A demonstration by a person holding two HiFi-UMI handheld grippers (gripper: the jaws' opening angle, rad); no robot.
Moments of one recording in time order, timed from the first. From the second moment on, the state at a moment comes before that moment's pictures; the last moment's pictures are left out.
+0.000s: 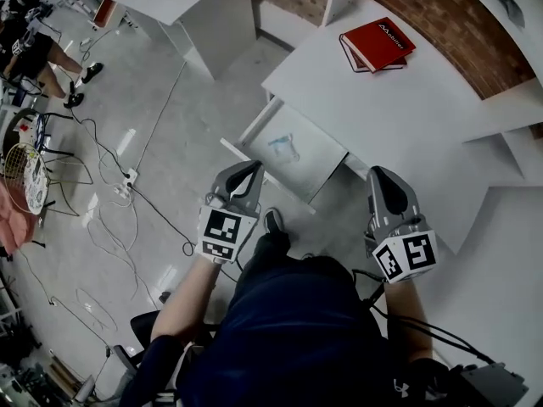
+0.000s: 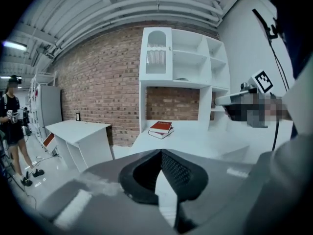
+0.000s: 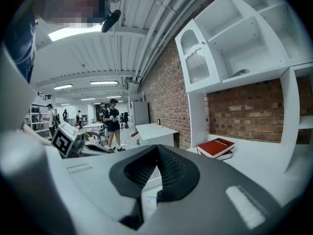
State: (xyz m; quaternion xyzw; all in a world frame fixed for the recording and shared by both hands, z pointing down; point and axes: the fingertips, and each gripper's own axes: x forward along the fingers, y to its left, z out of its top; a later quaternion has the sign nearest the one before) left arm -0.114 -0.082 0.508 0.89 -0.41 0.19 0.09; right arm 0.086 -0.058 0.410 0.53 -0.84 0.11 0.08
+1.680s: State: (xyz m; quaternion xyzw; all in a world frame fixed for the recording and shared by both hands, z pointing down) left arm -0.035 -0.115 0.953 0.66 0.09 0.75 -0.06; right arm 0.213 -0.075 0.566 0.60 -0.74 0.29 0.09
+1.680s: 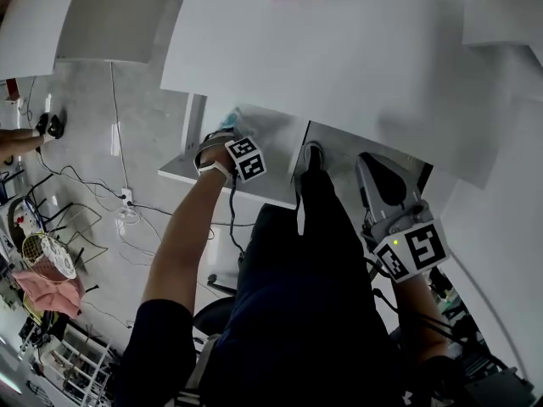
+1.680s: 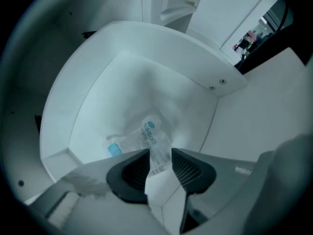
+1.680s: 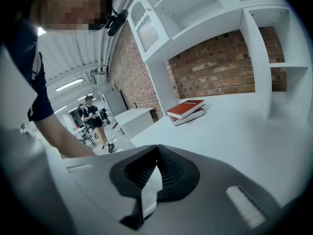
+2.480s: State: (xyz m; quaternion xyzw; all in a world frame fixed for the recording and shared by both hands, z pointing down) left arm -0.012 -0.155 0.904 0.72 0.02 0.68 -0.08; right arm 0.178 -0.096 0.562 0.56 -0.77 0.29 0.09
